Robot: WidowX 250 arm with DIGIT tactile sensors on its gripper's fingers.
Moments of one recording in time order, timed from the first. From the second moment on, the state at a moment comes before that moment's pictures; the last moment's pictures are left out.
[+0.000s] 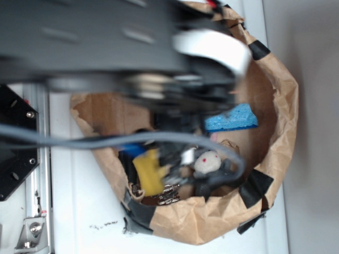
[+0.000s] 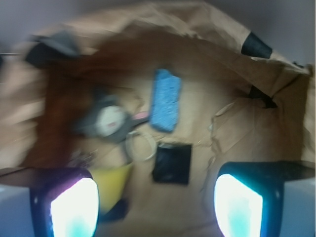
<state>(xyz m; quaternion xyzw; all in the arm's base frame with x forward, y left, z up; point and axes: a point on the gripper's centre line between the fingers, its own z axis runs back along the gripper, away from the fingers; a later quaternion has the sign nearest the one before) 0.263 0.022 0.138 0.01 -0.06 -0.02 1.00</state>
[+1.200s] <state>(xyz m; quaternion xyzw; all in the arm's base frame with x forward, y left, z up) 0.264 0.052 0.072 -0.02 -0.07 -0.07 1.00</state>
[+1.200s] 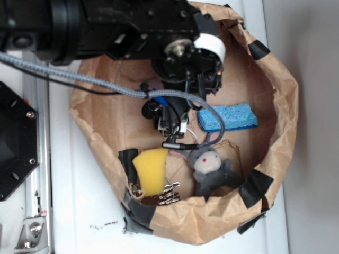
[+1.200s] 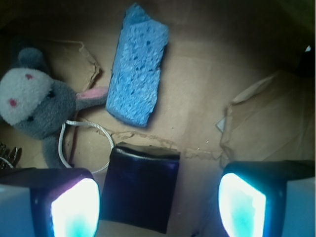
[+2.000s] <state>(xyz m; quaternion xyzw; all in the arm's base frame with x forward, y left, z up) 0.268 0.061 0.060 0.02 -0.10 -0.07 0.99</state>
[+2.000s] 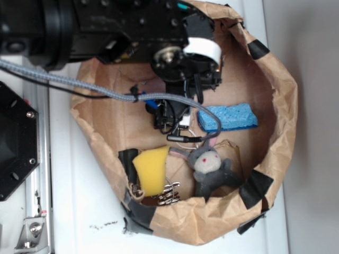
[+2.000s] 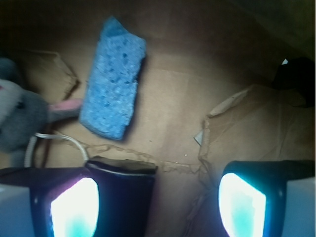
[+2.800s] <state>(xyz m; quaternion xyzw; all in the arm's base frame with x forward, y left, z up) 0.263 0.050 0.038 0.03 -0.10 -0.09 0.99</state>
